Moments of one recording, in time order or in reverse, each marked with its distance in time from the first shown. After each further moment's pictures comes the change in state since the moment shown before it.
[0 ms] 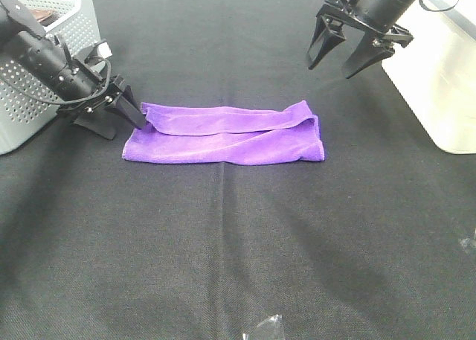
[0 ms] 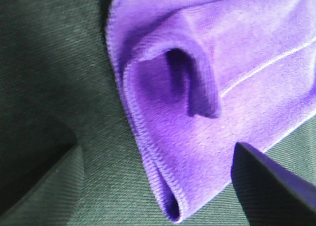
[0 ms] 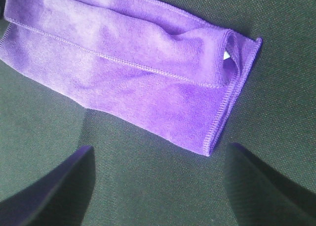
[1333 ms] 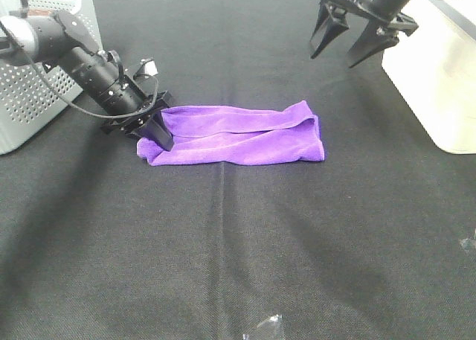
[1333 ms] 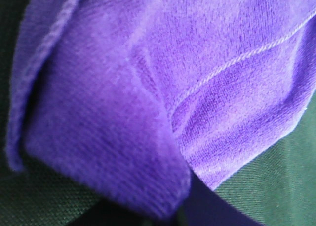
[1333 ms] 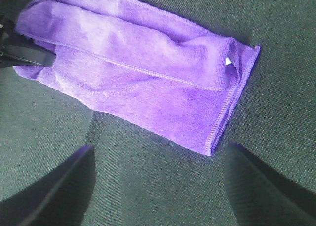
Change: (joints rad) left arm -0.143 0.063 -0.046 0.018 0.006 -0.109; right arm 0.000 -0.045 0.000 0.000 0.000 0.001
